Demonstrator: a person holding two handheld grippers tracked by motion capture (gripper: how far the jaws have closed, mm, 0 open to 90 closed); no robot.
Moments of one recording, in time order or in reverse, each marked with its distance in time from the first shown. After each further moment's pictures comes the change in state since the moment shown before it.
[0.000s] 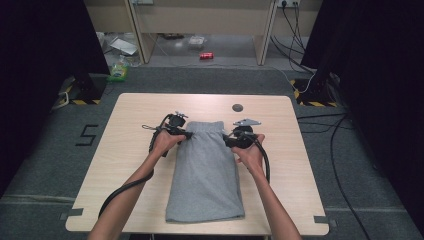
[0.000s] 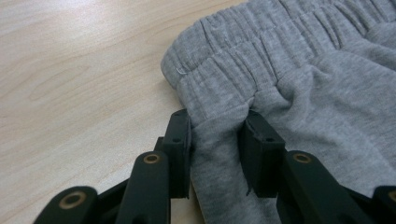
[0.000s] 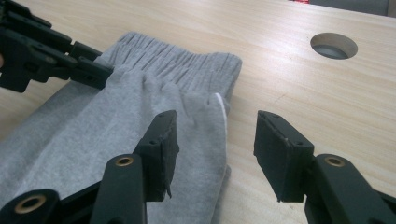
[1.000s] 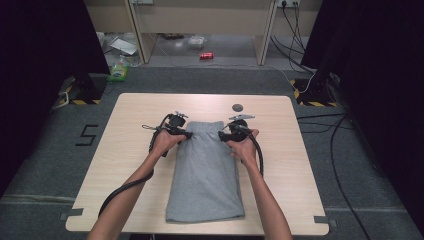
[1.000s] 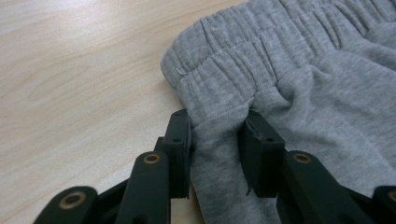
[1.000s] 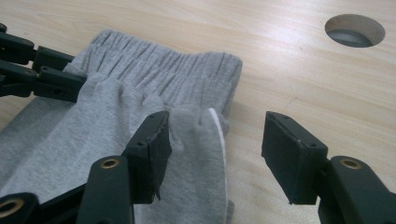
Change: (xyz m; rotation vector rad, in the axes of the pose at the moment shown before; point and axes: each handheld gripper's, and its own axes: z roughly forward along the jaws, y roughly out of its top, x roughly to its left) left arm 0.000 0.000 0.000 0.004 0.000 0.002; right arm -0.006 0.010 0.038 0.056 0.001 0.060
